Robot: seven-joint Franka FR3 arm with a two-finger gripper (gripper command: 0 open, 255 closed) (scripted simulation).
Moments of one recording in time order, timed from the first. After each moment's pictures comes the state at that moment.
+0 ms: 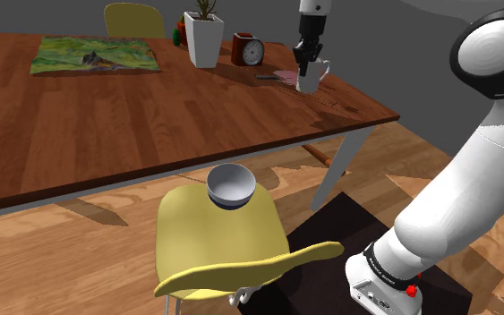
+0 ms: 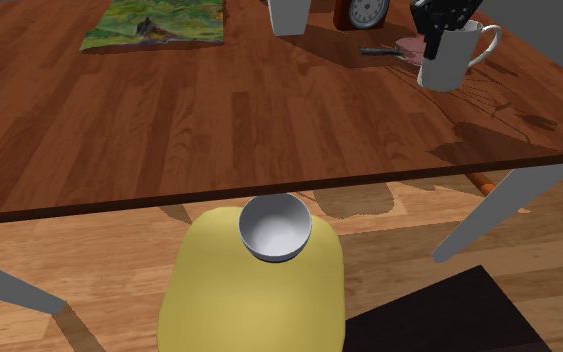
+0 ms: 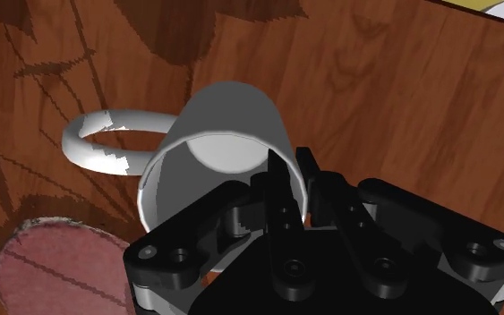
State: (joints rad) arm -0.26 0.13 0.08 -1.48 -0.07 1.45 -0.22
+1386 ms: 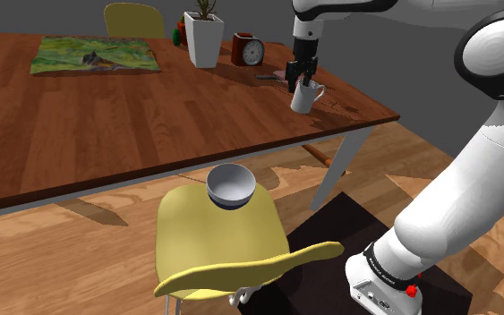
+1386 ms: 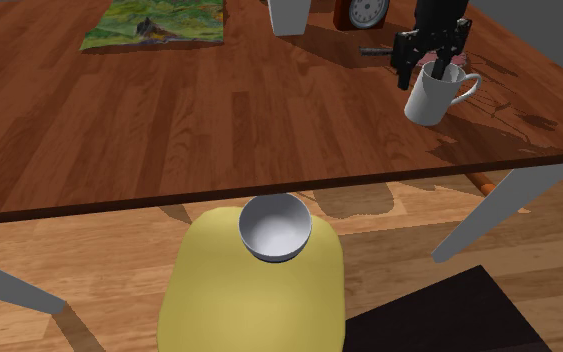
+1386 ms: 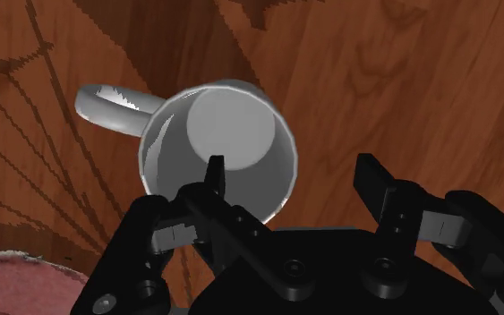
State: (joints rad) arm -0.26 0.11 0.08 -1.67 -0.07 1.63 -0.21
